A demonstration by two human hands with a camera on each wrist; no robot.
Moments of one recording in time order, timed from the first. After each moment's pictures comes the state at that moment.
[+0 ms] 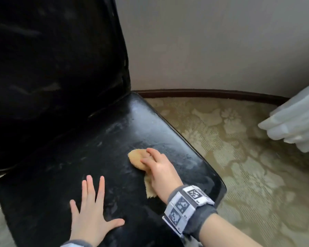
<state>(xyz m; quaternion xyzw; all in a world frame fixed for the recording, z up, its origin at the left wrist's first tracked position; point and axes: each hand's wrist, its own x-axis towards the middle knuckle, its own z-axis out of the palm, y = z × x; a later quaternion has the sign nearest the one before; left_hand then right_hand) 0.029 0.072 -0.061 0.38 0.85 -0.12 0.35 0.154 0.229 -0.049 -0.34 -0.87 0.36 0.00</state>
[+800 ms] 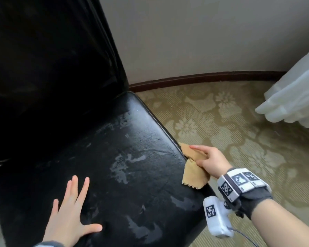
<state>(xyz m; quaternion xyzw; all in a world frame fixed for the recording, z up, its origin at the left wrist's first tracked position) 0.007 0.073 -0.056 0.42 0.81 -0.20 0.35 0.291 0.310 -0.074 -0.60 -0.62 0.50 -0.02</state>
